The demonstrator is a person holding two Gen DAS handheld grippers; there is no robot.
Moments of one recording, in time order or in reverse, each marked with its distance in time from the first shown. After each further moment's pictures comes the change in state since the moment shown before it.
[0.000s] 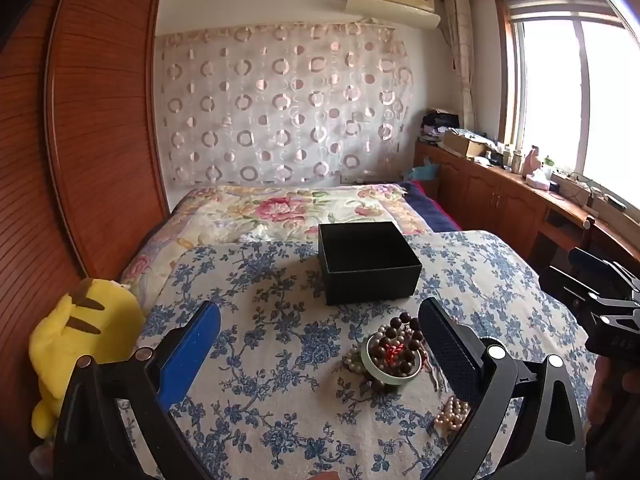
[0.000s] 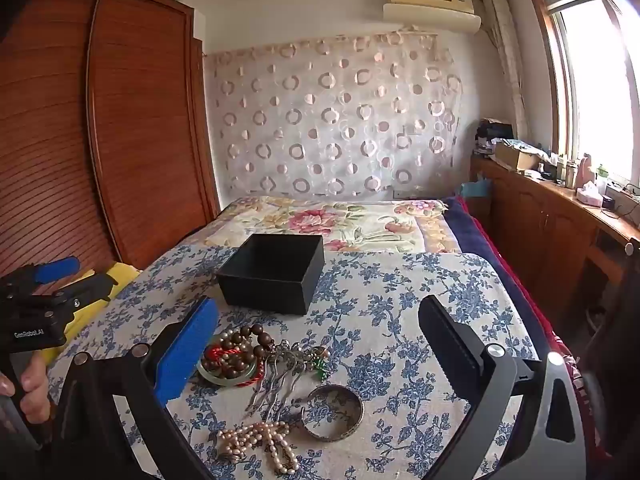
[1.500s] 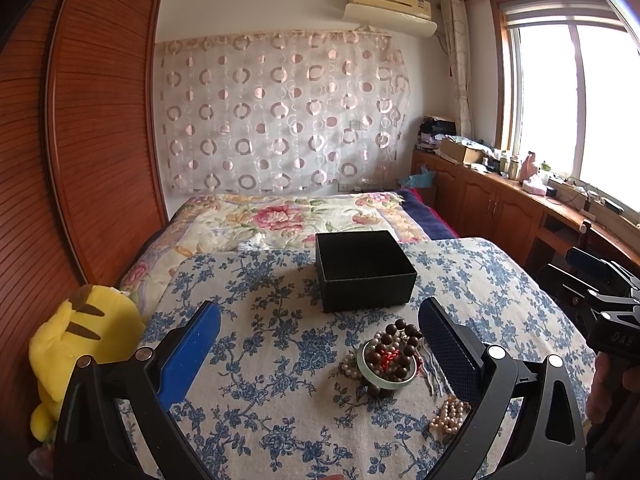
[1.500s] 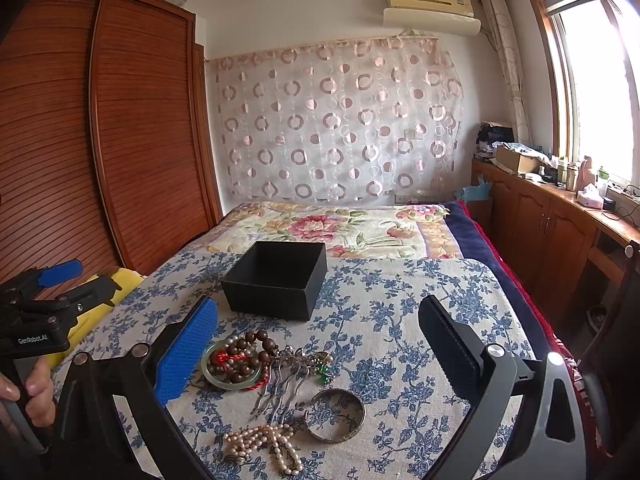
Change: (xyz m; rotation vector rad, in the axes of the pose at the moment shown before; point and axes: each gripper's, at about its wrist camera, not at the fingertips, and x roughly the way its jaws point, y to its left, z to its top) left arm -0.013 -0.004 0.009 0.003 -0.029 -0.006; right arm -0.011 0.003 0.008 0.004 -0.019 0.006
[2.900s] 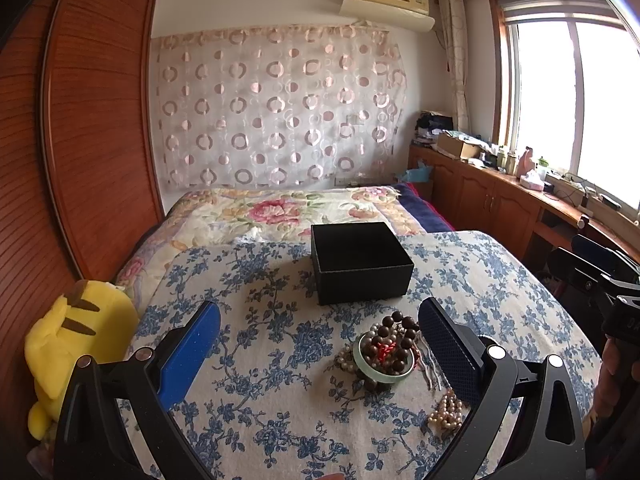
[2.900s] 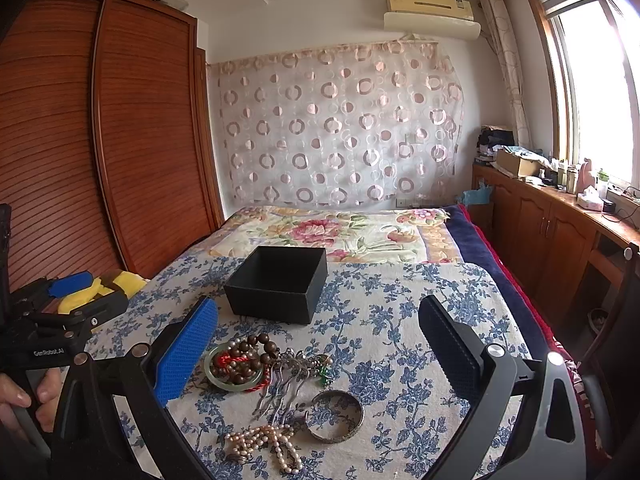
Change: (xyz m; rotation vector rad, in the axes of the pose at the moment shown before) left arm 0.007 -0.006 -0.012 0.006 0.014 -0.007; right arm -0.006 0.000 0.000 -0.001 -0.017 0.009
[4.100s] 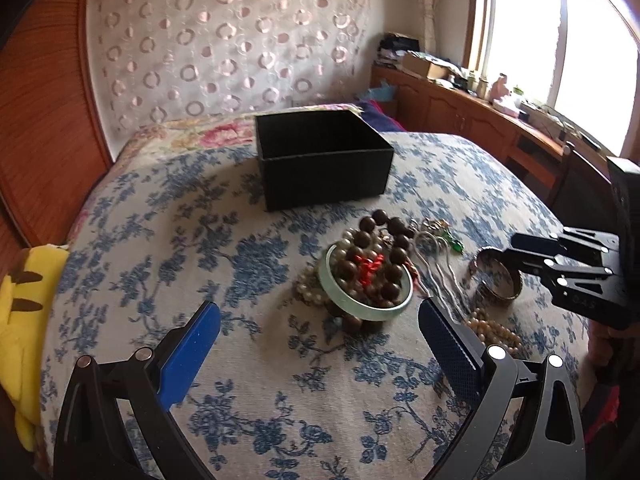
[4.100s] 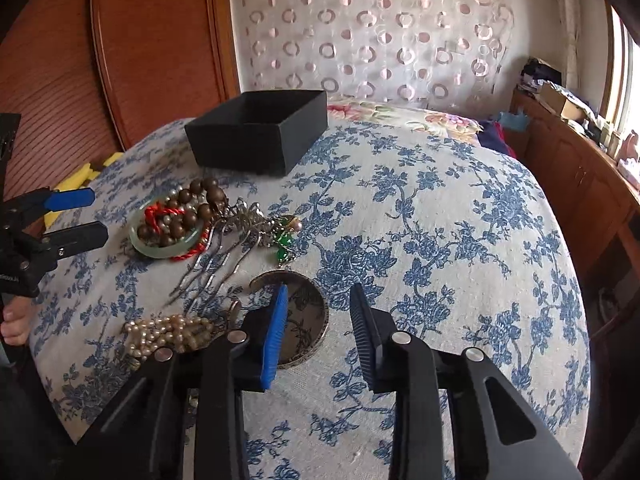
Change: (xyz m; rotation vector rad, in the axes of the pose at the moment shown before) left arm 0.089 -0.011 -0.052 0.071 0.301 -0.162; right arm 0.095 -0.042 -0.082 -0.116 0.419 0.079
